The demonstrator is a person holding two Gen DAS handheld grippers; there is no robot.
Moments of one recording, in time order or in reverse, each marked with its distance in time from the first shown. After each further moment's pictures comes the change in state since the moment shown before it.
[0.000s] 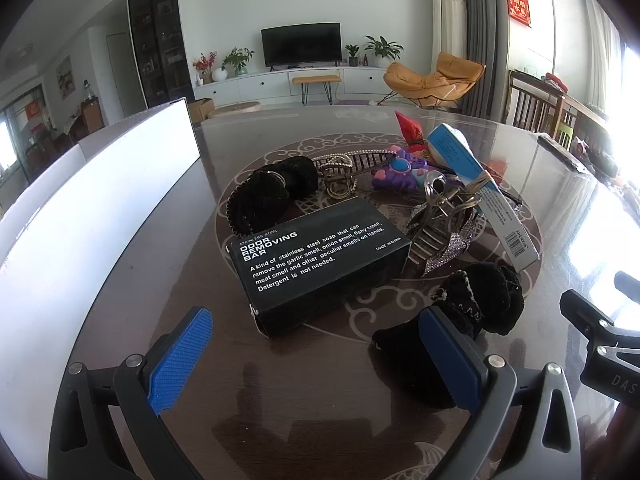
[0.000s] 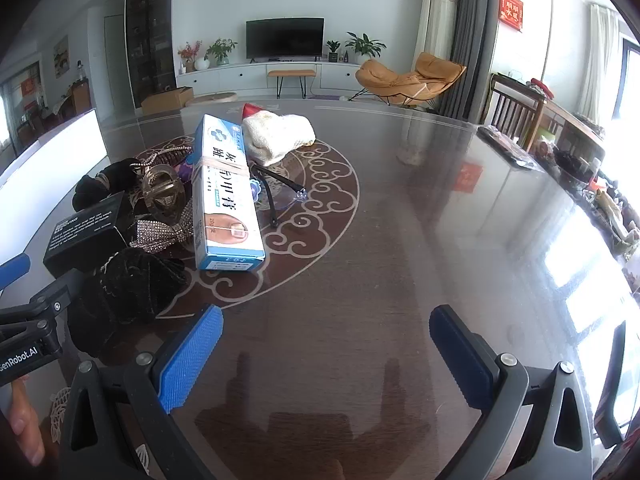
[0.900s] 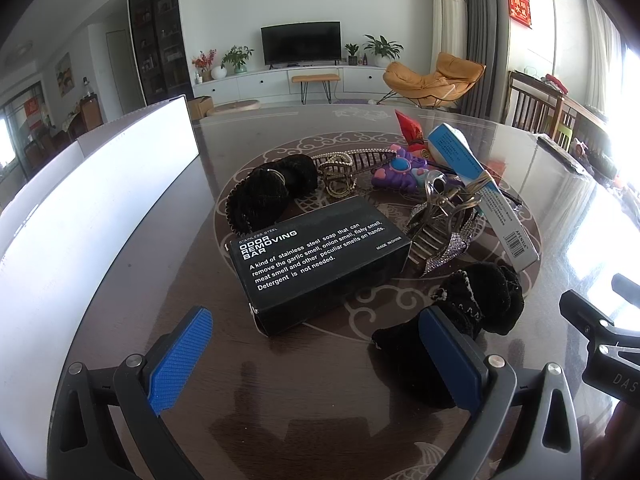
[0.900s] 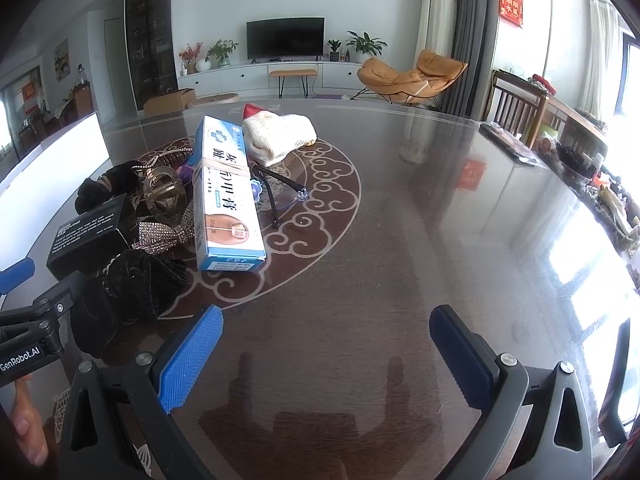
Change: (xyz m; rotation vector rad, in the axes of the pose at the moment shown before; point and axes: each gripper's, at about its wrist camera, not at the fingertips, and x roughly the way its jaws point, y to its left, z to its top) left arm 0.011 -0.006 -0.001 -0.005 0.007 -0.008; right arm 0.002 -0.001 0.000 0.013 0.005 0.017
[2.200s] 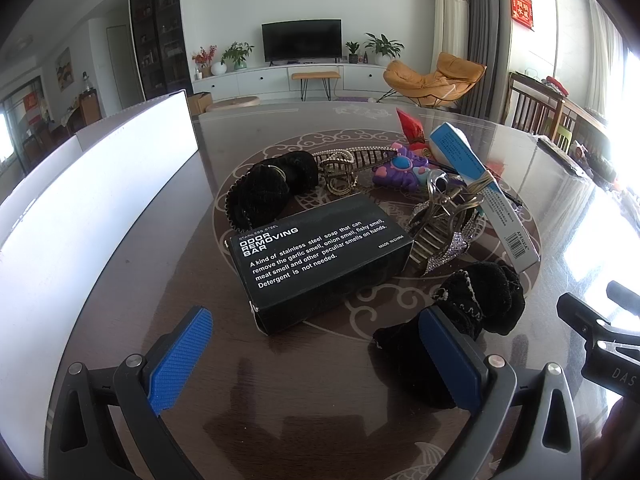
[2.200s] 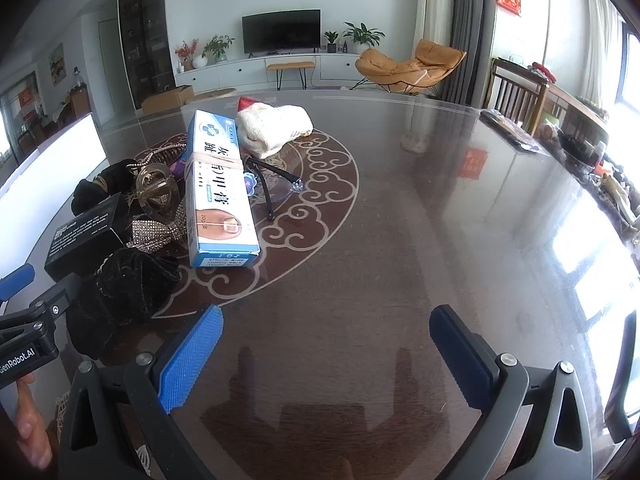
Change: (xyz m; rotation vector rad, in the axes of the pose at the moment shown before) left arm 0.003 0.002 0.000 0.001 0.031 -0.002; right arm 0.008 -0.004 0.001 0.028 0.036 0.011
